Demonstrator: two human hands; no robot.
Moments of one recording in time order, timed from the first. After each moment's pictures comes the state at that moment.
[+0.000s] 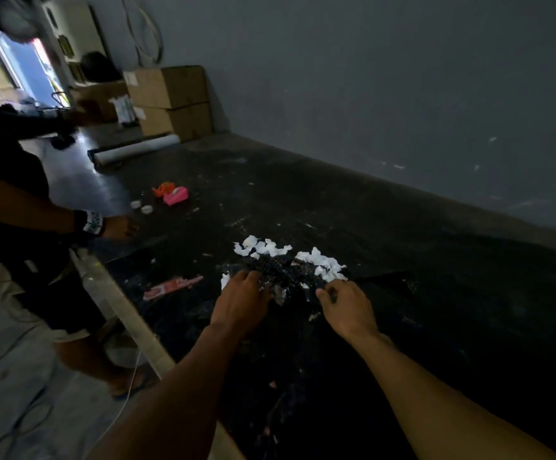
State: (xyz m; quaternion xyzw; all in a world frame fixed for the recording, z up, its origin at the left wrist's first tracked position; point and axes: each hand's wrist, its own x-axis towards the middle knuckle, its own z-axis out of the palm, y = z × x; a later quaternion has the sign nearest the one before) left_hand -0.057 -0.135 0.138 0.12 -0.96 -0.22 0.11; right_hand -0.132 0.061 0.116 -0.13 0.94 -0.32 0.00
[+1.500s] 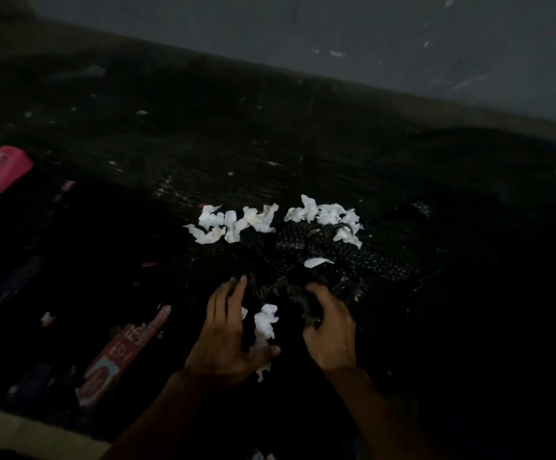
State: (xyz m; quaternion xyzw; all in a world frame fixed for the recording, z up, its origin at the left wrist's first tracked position) left_hand -0.166 -0.331 -0.046 -0.21 -0.92 -0.32 0.03; right_hand -0.145 -0.135 -0.014 0.12 0.92 -0.37 -0.06
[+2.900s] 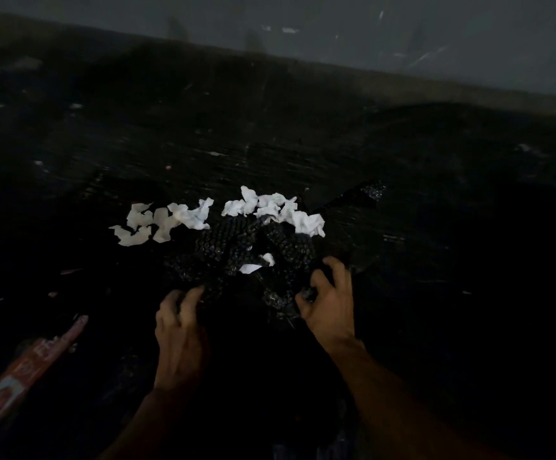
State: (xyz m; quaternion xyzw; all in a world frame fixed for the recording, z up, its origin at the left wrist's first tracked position) left_hand -0.155 -0.244 -0.064 -0.03 -0.96 -0.26 0.13; right_hand -0.171 -0.001 -0.049 0.10 0.95 -0.28 -0.13
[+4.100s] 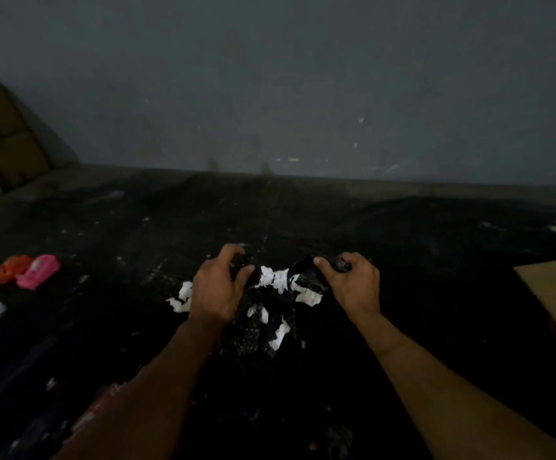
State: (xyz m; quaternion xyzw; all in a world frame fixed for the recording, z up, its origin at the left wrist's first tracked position) left_hand -0.195 -0.215 0.162 -0.12 -0.91 -0.33 0.20; right_hand -0.177 0.011 0.140 0.16 0.84 -0.44 -0.27
